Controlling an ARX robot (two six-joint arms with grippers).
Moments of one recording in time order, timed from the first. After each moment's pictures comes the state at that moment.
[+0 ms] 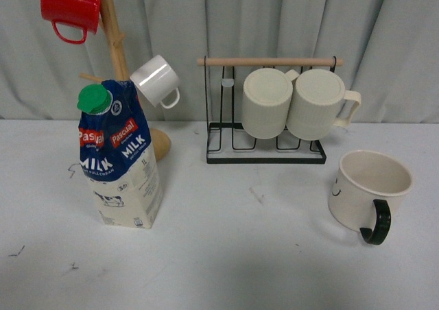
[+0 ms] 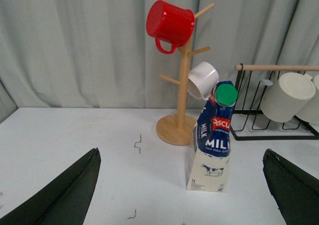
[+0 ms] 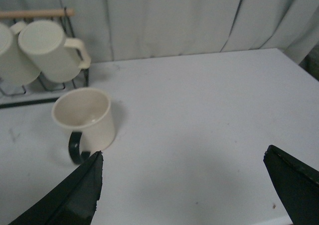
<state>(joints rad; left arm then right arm) 0.00 0.01 0.01 0.00 0.00 -0.01 -0.01 0.35 0.17 -0.06 0.19 0.00</state>
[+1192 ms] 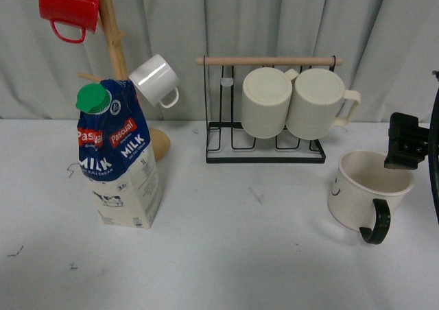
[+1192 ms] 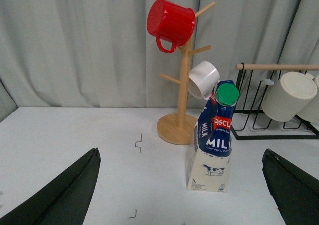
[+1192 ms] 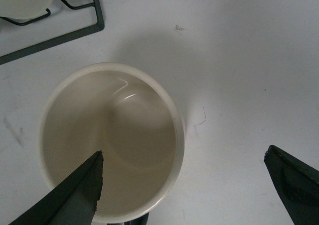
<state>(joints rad) 0.00 0.01 0.01 0.00 0.00 -0.01 0.04 1.87 1.07 -0.15 -0.01 0.29</state>
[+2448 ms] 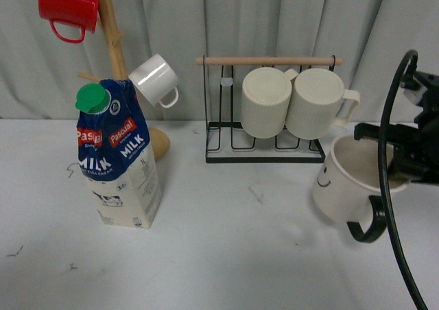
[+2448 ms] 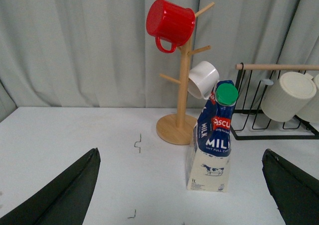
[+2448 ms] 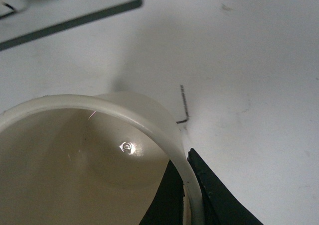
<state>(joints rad) 0.00 0.01 0.01 0.00 0.00 -0.01 0.13 1.91 1.16 -0.25 -0.02 0.33</state>
